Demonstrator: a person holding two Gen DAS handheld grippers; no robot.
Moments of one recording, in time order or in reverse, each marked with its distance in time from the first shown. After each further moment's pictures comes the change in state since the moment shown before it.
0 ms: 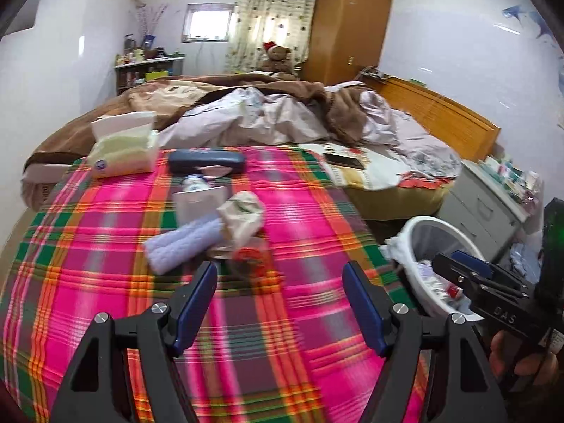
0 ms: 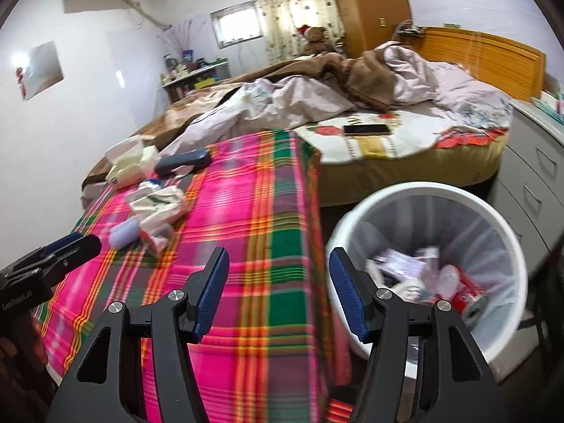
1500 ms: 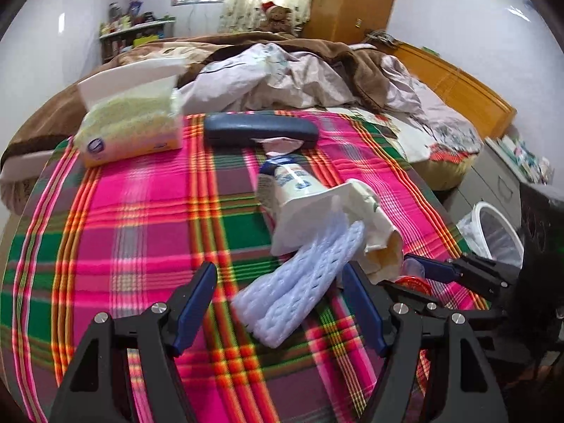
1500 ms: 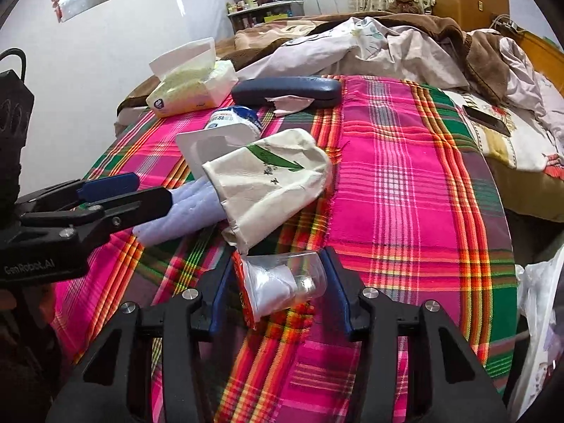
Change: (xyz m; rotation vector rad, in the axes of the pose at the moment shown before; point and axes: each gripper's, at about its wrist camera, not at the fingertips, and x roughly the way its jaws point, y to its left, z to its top) left arm 0.093 0.106 0.032 0.051 0.185 -0.067; right arm 0.116 0.108 0.011 -0.181 0.234 0.167
